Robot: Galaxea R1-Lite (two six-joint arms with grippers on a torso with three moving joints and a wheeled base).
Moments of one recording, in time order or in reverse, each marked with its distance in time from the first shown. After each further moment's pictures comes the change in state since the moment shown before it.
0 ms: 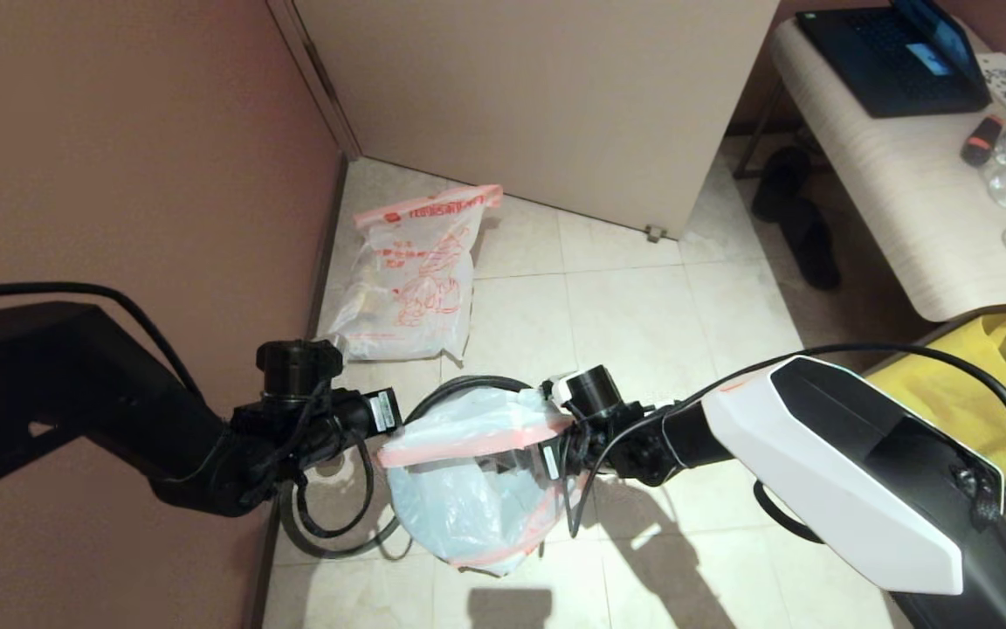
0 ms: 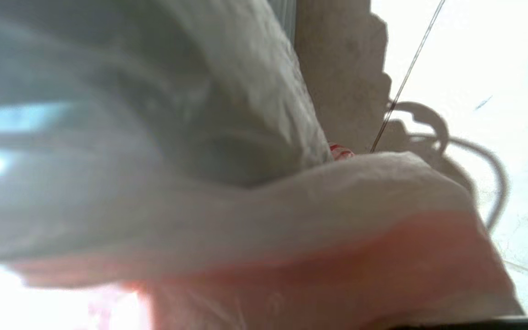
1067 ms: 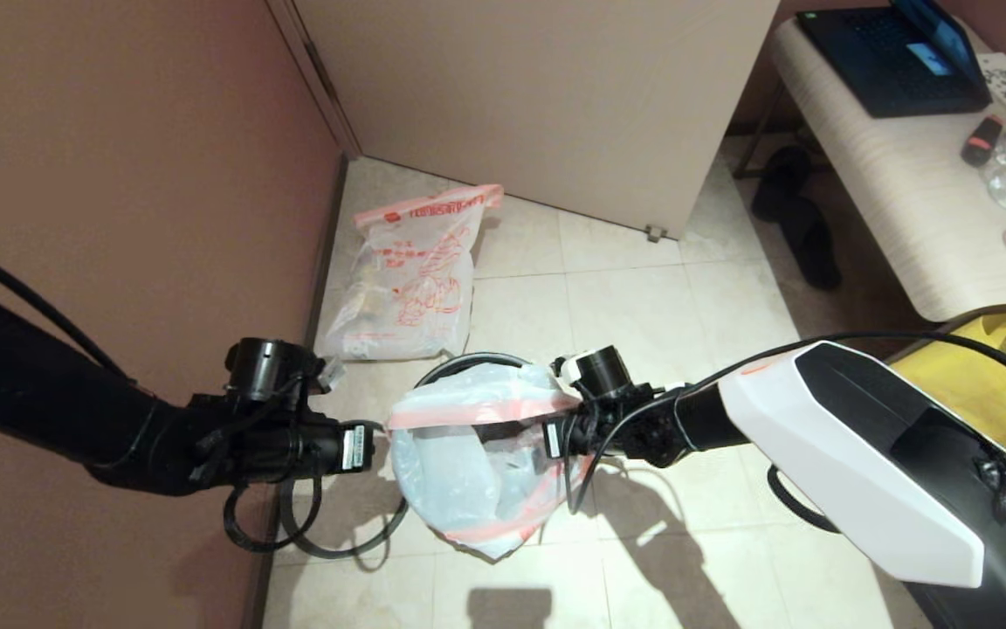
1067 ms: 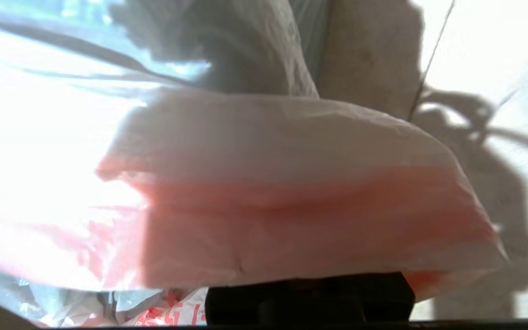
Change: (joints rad) left arm 0.058 -0.115 -0.016 0.417 -0.130 0.170; right arm -0.023 -0.034 -0.029 0.027 0.081 0.121
